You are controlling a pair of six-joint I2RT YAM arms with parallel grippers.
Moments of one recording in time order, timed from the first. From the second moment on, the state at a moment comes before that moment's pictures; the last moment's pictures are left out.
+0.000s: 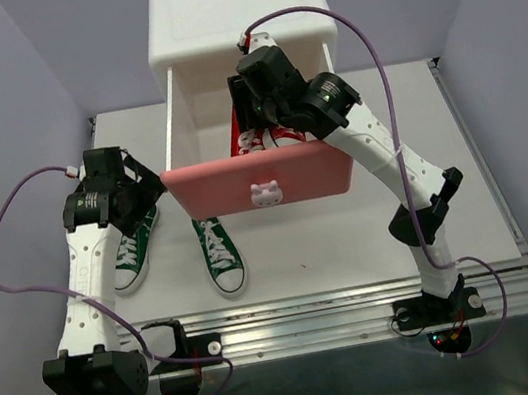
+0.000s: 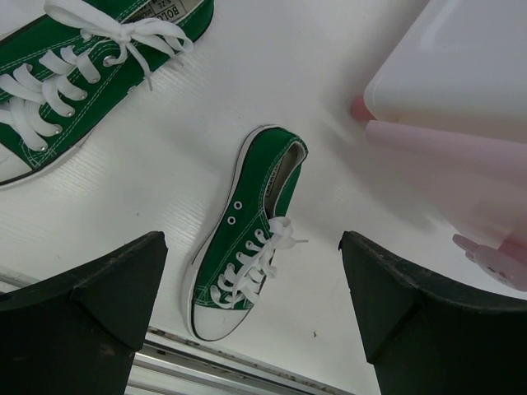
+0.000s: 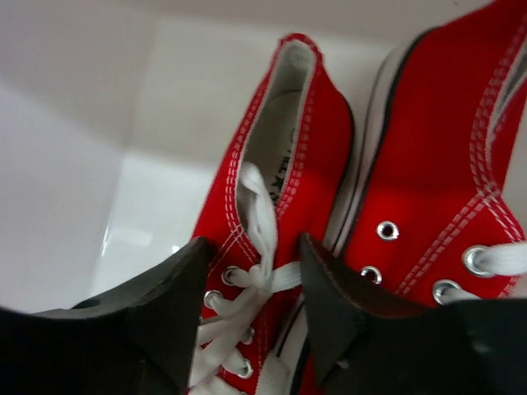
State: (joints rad) left arm -0.04 1.15 1.26 -1.03 -0.10 -0.77; right arm 0.84 2.02 2.55 -1.10 0.40 0.46
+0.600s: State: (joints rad) left arm -0.04 1.10 1.25 -1.04 -0.10 -0.78; right arm 0.82 1.96 2.46 -0.90 0.22 0.51
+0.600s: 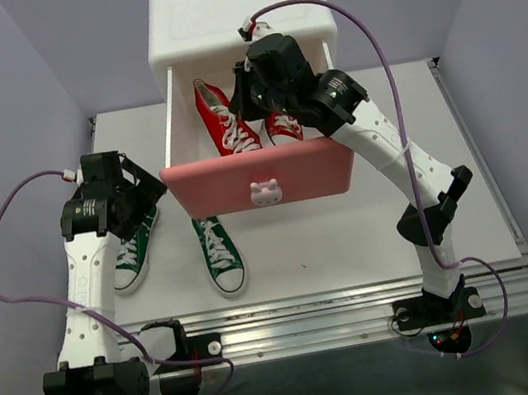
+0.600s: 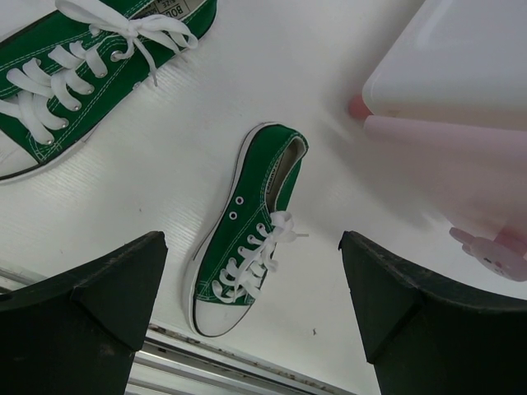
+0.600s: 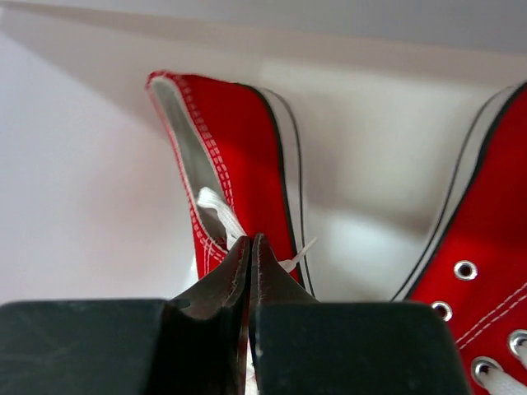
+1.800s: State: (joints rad) left arm -0.04 1.06 1.20 -1.08 -0.11 -0.78; right arm 0.89 2.00 2.54 -0.71 0.61 1.05
